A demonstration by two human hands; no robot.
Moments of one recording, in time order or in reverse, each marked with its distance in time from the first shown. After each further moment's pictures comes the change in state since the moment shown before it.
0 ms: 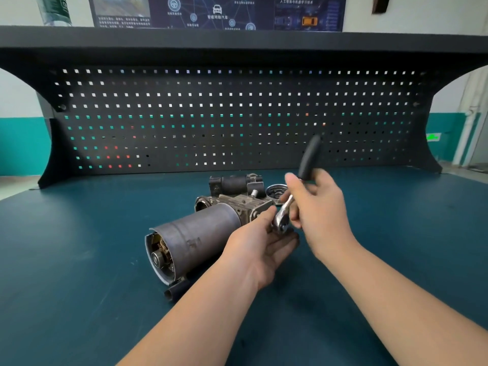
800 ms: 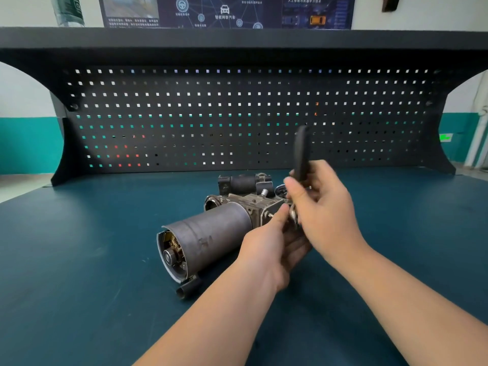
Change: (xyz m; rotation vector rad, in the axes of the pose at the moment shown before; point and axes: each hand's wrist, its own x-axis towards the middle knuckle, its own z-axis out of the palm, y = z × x) left_hand -0.003 -0.005 0.000 -0.009 -0.004 0.015; right_hand -0.009 -0.005 0.003 -0.319 -0.094 -0.309
